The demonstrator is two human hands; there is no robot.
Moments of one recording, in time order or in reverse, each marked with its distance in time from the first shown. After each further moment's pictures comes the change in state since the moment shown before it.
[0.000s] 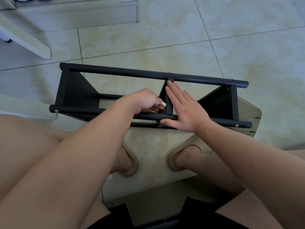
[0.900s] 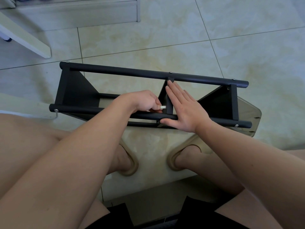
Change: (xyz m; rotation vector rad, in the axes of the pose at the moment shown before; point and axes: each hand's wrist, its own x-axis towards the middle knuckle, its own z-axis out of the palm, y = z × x) left_hand 0.003 -0.008 -0.010 0.339 -0.089 0.117; right_hand 0.000 0.001 0.002 -0.007 0.010 -0.004
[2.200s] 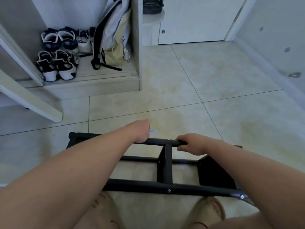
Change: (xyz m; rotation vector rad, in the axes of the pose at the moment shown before) left_hand 0.039 0.068 -0.100 0.687 0.313 -0.021; right_hand 0.099 0.083 -0.078 0.161 -0.439 0.288
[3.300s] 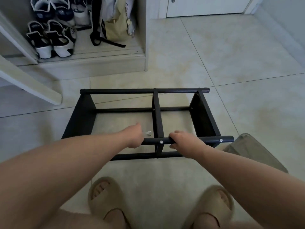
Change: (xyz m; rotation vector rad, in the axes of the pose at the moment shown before) left_hand 0.020 -0.061 0.076 -0.103 -0.128 -0.128; right_hand 0.051 -0.041 0.067 -0.077 0.086 -0.092
